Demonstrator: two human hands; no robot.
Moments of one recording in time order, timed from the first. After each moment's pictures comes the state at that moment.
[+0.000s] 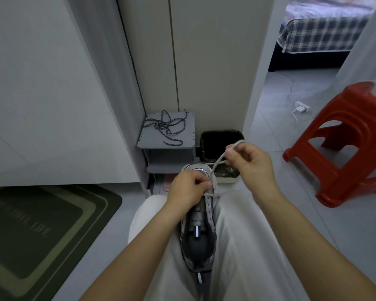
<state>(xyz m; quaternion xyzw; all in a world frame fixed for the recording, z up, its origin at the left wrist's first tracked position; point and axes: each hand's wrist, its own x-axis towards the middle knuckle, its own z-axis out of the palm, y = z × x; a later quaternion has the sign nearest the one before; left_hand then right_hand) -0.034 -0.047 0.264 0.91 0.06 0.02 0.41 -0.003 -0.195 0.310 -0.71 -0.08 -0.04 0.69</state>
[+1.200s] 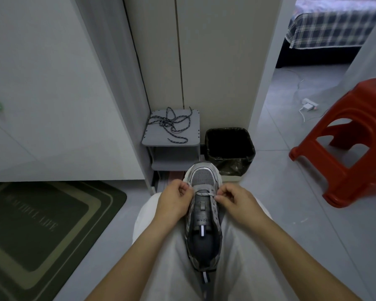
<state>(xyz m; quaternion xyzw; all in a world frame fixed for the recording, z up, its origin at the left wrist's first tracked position) -0.056 -0.017 0.225 0.87 0.17 0.07 0.45 -0.025 -0.198 0.228 -0.88 -0.17 0.08 0.43</state>
